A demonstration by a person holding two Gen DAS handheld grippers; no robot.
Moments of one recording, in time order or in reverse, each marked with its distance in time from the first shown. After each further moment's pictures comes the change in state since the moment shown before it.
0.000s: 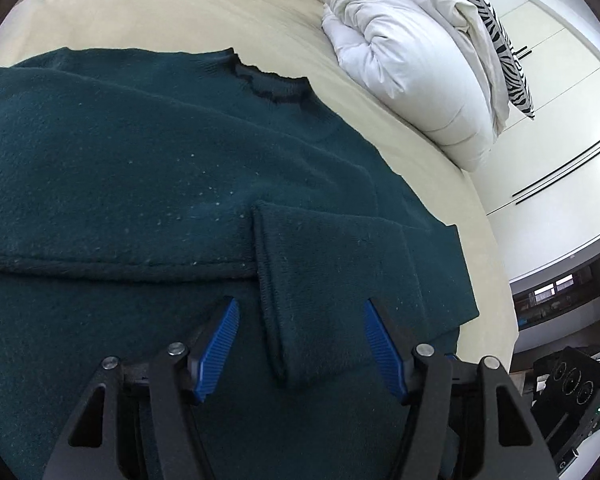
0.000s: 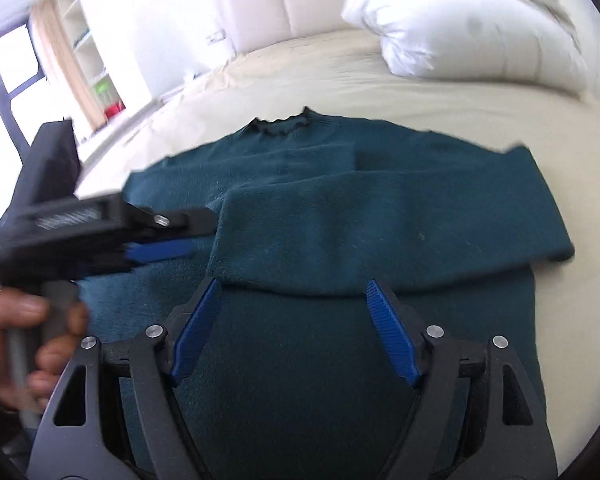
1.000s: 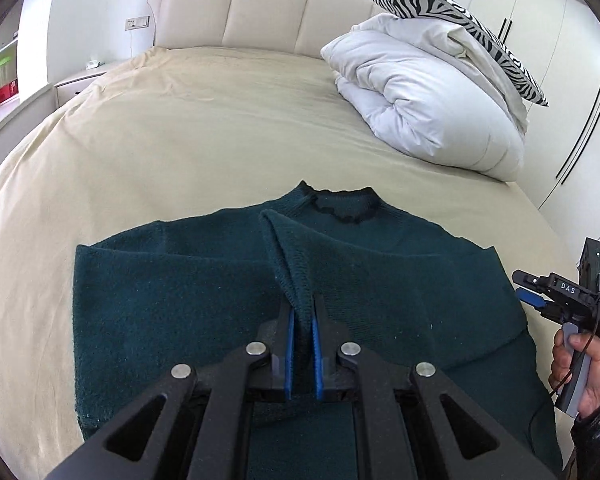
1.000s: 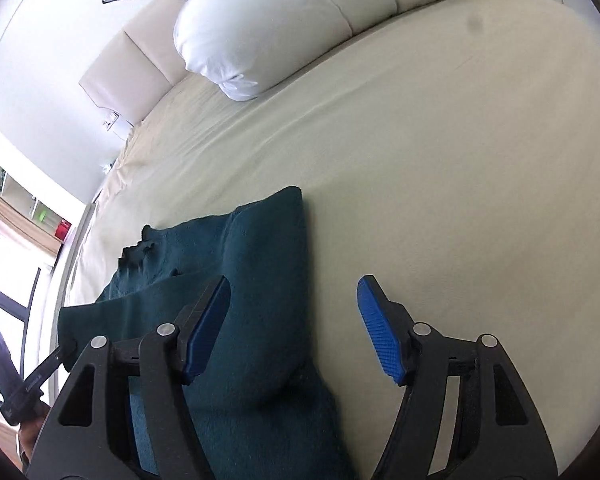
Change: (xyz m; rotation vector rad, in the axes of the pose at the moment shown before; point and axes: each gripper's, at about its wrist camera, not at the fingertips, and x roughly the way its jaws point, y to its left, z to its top) left arm -0.074 0.032 0.049 0.249 -0.226 0.261; right arm 0.027 -0.175 0.100 0.393 0.001 -0.120
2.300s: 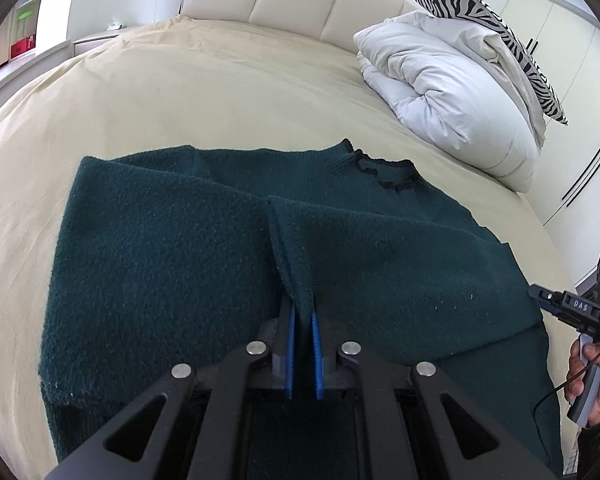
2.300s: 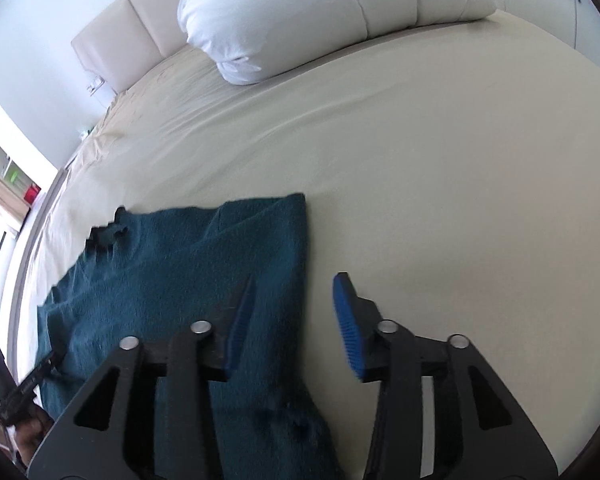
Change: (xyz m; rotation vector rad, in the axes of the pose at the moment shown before) left arm 0.027 0.032 -0.035 -0.114 0.038 -0.016; right arm 0.002 0.032 -0.002 -0.174 0.033 -0.150
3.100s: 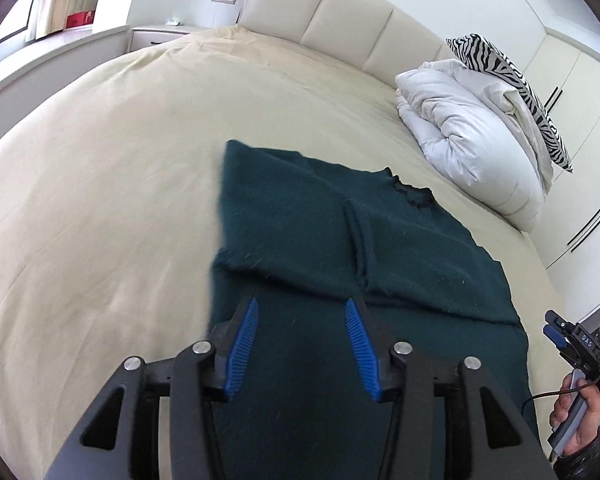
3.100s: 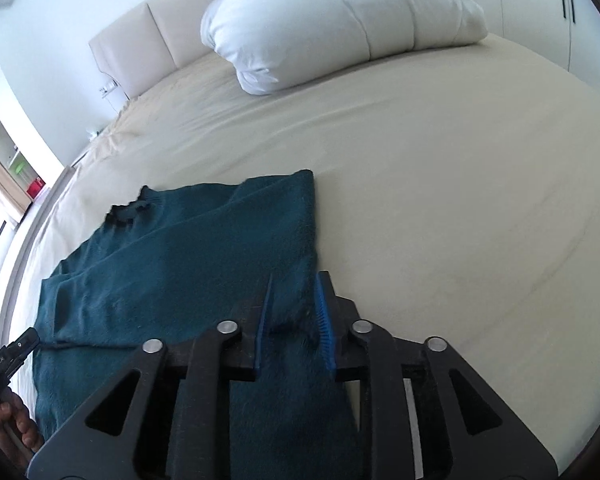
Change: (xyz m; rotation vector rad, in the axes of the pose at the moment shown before) left arm -0.108 0.056 -0.056 -0.157 -0.075 0.047; right arm -0.082 0.000 -0.060 -0.012 -0.130 0.057
